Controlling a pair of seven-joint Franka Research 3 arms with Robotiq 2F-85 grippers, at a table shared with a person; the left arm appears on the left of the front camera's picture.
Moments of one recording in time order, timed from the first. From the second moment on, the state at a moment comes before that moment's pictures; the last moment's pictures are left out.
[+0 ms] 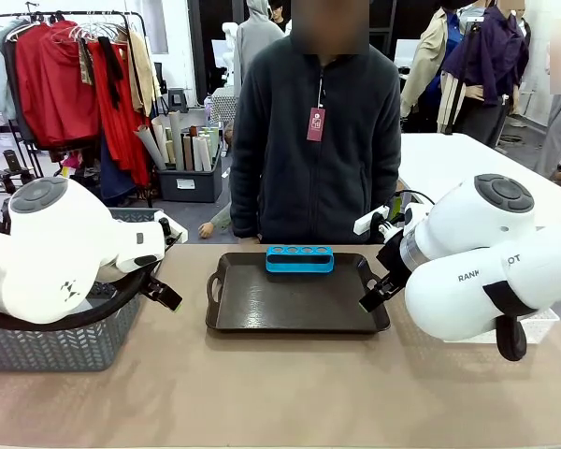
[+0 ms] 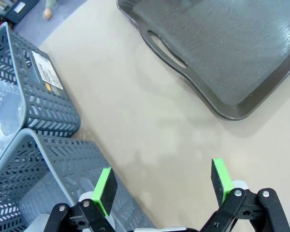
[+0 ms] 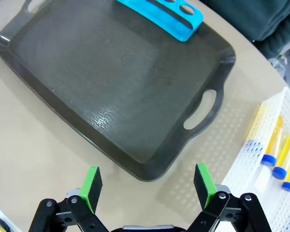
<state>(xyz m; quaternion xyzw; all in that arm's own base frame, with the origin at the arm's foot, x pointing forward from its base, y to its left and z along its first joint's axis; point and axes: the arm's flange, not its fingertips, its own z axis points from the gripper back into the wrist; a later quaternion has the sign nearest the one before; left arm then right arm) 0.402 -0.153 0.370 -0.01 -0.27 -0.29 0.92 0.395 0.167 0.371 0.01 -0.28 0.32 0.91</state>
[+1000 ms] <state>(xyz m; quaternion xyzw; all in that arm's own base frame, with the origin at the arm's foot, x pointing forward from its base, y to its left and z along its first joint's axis) 0.394 -0.159 0.423 -0.10 -0.23 -0.33 0.91 0.371 0.204 0.418 0.09 -0.20 0.35 0.91</state>
